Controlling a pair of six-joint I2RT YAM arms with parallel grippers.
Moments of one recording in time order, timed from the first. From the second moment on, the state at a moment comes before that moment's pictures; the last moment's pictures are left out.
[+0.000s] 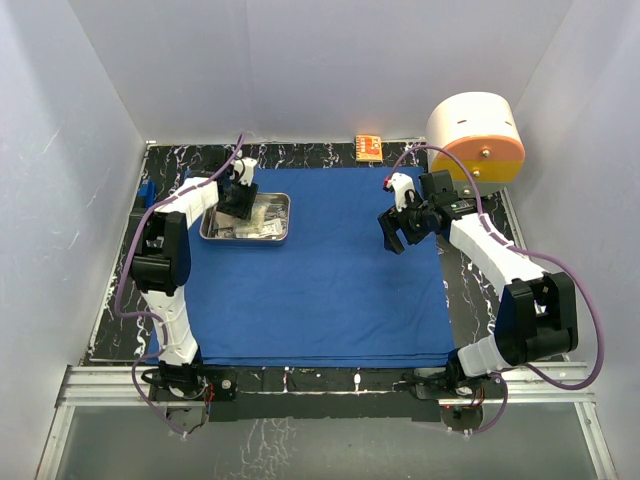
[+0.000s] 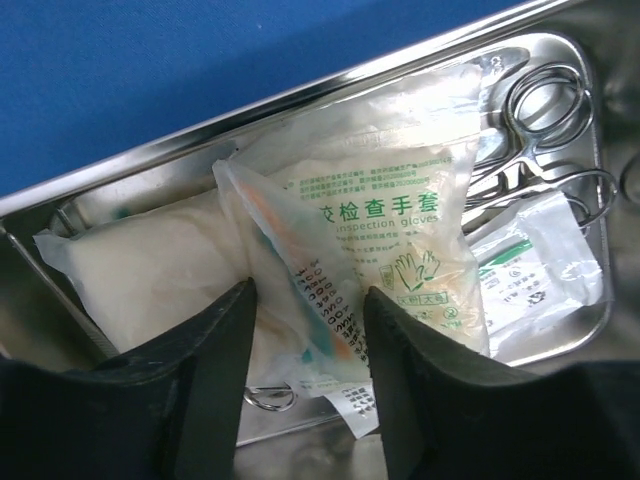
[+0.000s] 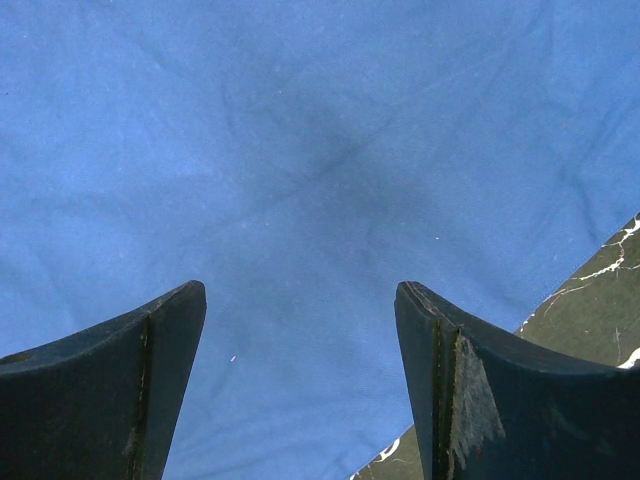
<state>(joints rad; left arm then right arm) -0.15 2.01 1.47 -0.53 0.13 0.19 0.21 1.45 1.07 -0.56 -0.35 -0.37</state>
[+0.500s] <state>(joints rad) -0.15 2.00 1.46 -0.53 0.11 0.21 0.21 1.47 1.07 -0.57 -0.35 -0.38</state>
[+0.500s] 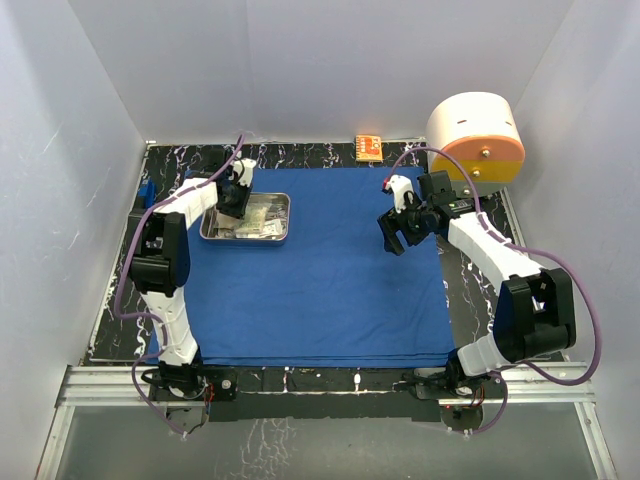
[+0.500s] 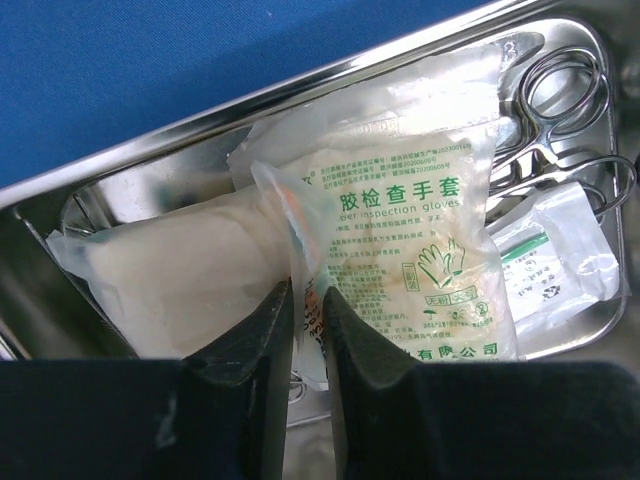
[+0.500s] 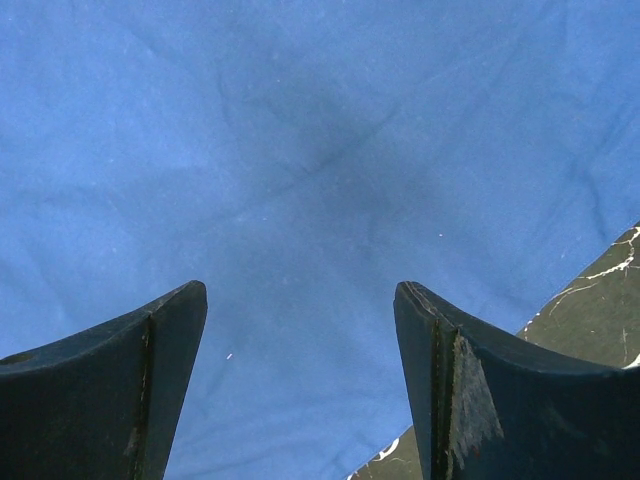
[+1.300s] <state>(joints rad) -0.15 1.83 1.58 -0.75 0.34 0.36 0.27 1.56 1.26 -0.58 -0.40 -0.41</state>
